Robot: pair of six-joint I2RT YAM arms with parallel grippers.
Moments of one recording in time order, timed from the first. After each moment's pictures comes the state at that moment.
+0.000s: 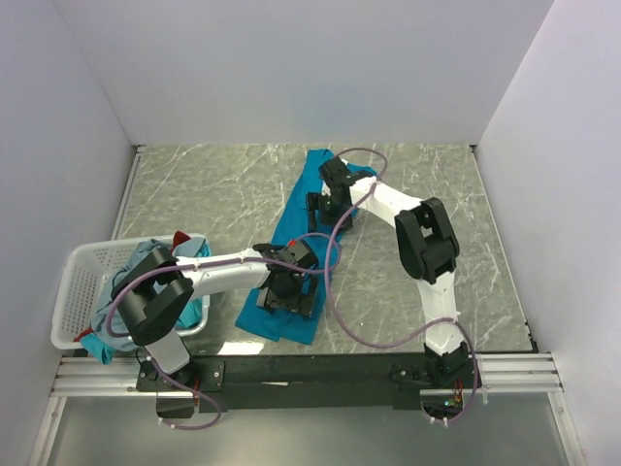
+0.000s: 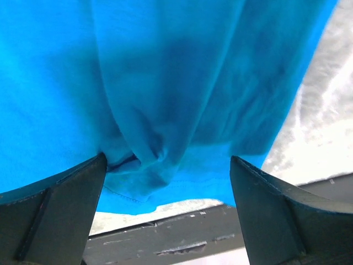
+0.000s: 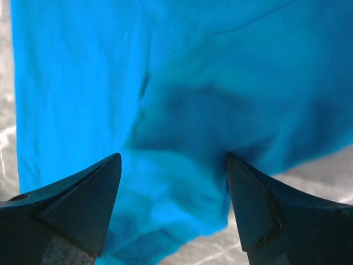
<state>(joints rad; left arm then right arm) -0.94 1.66 0.99 -0.68 0.00 -0.71 0.50 2.13 1.65 -0.69 -0.17 0.41</state>
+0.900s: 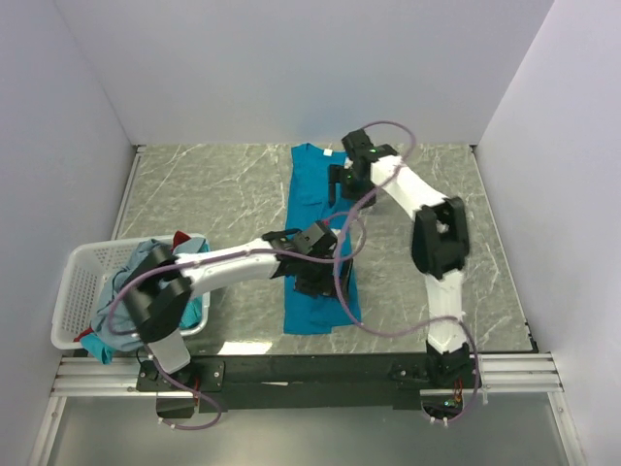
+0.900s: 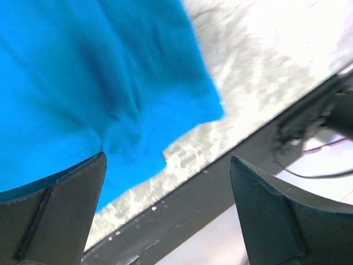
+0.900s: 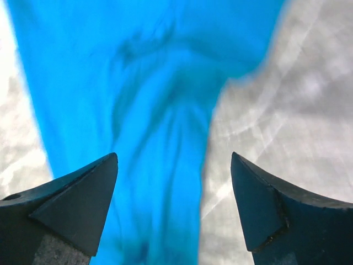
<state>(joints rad) -0.97 1.75 1.20 -0.51 0.23 -0.68 0.38 2.24 1.98 -0.91 -0.06 0.36</state>
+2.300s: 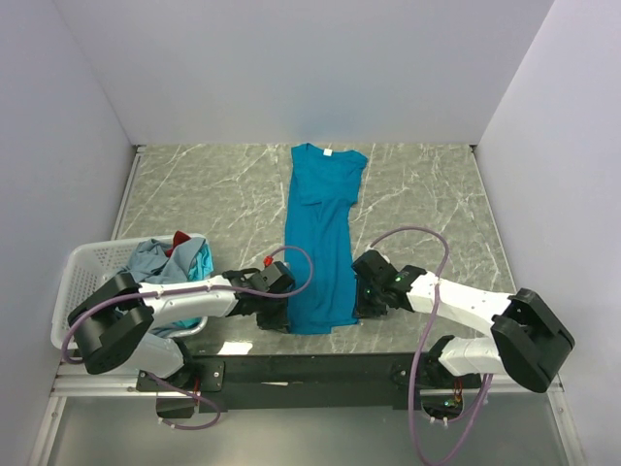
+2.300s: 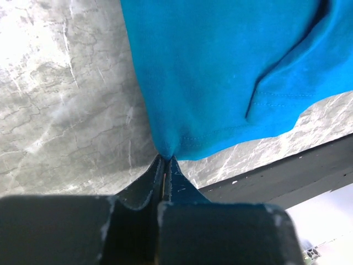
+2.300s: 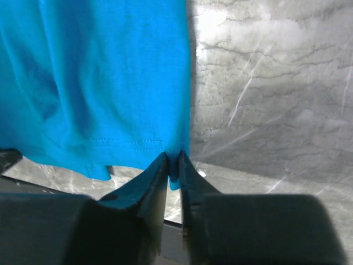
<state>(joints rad) -0.97 1.40 0.65 -0.41 0.08 -0.96 0.77 1.25 0.57 -0.49 -0.01 0.84</state>
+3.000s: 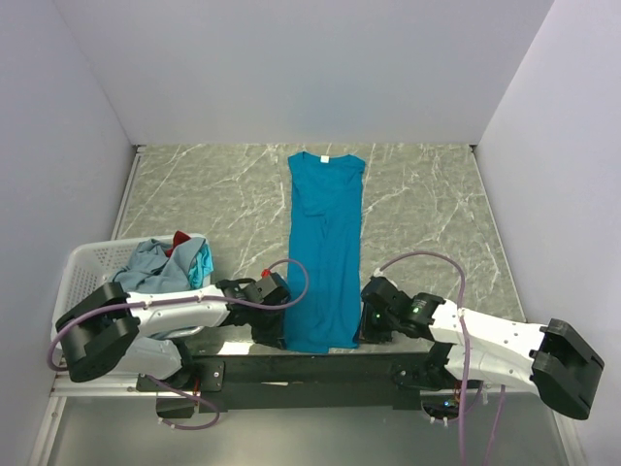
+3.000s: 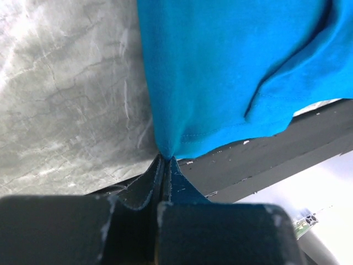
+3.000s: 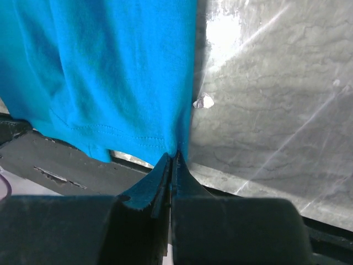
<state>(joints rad) -1.02 1.32 0.58 -0.44 0.17 -1.01 0.92 0.99 0.38 -0.49 -0.07 1.07</state>
